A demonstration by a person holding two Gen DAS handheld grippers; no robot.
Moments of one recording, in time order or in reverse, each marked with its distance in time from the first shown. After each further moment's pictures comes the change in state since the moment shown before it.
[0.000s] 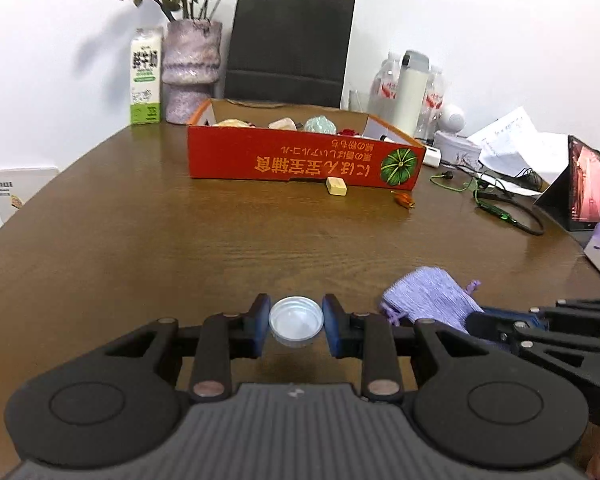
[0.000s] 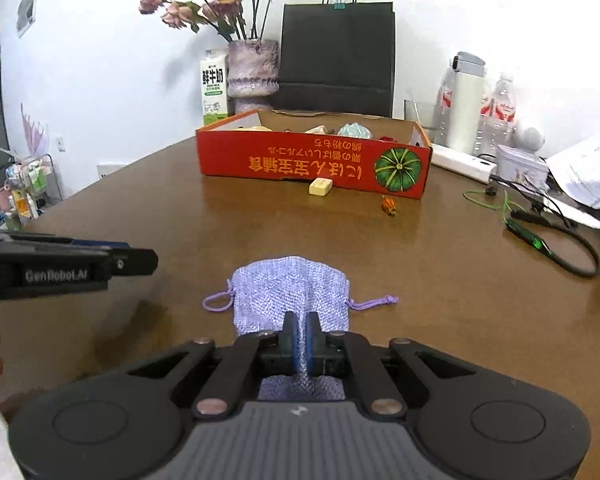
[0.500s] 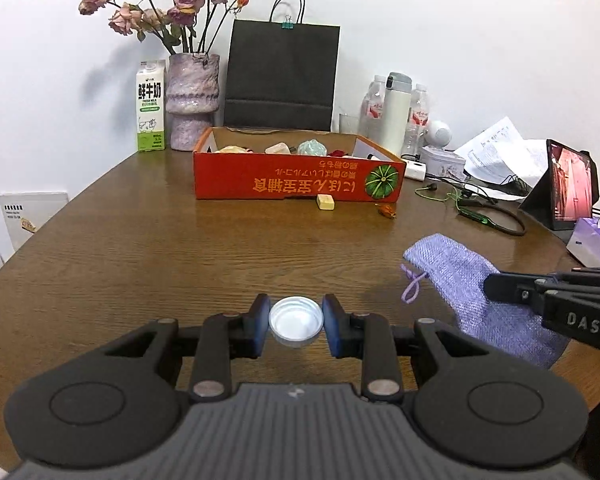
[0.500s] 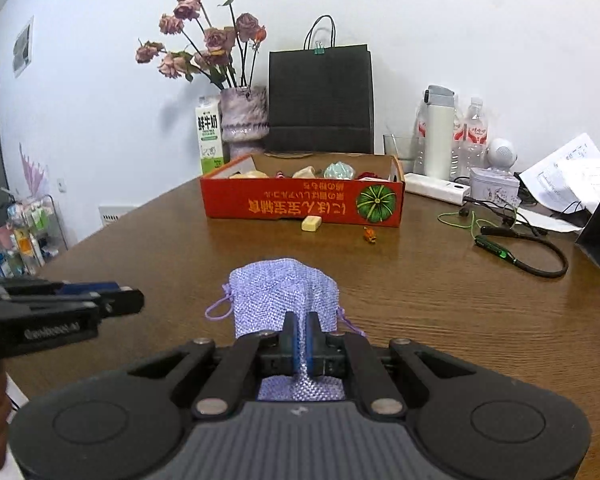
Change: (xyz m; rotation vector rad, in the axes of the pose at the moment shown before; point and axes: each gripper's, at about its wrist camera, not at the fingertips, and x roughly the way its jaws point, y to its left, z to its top) left arm -0.039 -0.014 -0.009 0.032 -0.060 0.006; right arm -0.050 -0.008 0.008 0.065 -0.104 0.020
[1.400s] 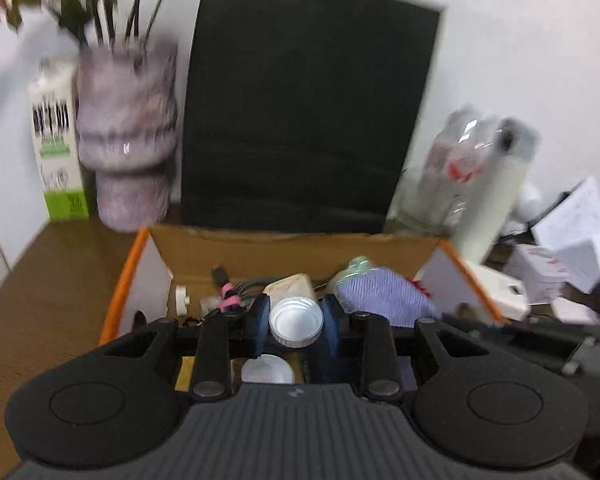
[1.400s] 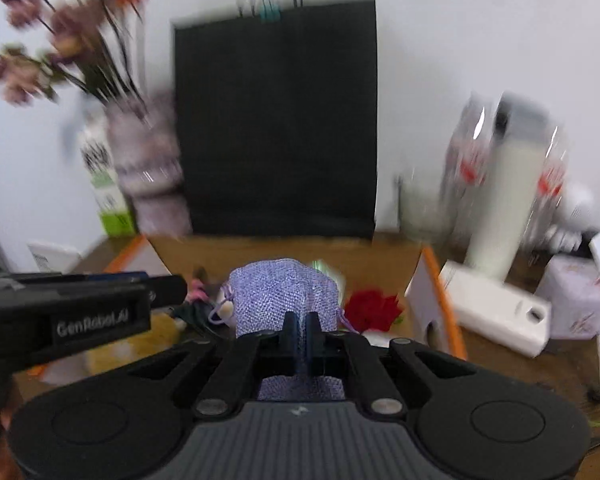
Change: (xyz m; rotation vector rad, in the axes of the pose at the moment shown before) left arm 0.332 0.045 0.248 -0.070 0.131 -0.021; right arm 0.349 -0.054 0.228 0.051 0.182 -0.102
